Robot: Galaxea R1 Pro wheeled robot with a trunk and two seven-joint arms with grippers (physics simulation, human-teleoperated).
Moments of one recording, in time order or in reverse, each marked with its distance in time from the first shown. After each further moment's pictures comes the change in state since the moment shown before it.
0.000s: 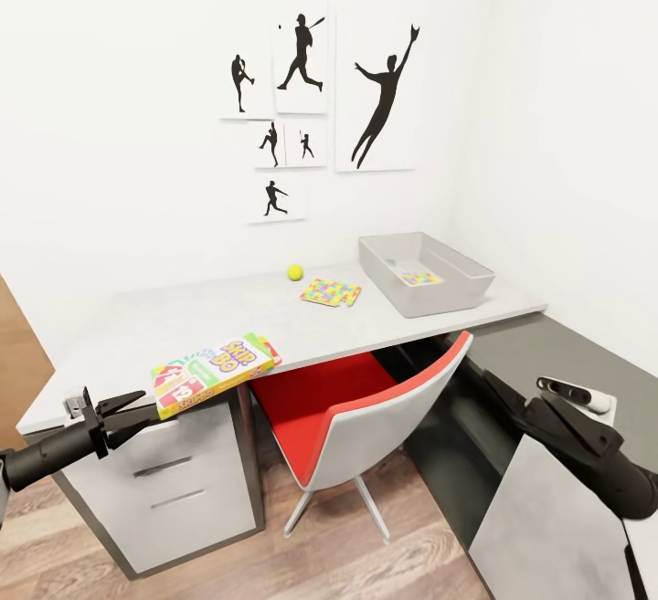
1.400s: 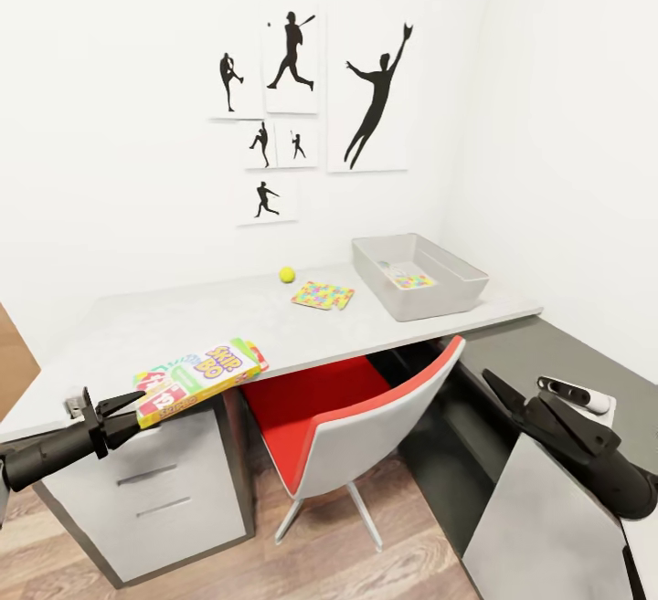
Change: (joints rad) left arm 0.000 0.000 0.000 0.000 -0.001 -0.001 0.000; right arm 0.001 0.004 0.002 0.001 0.002 -0.034 -0.007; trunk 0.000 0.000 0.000
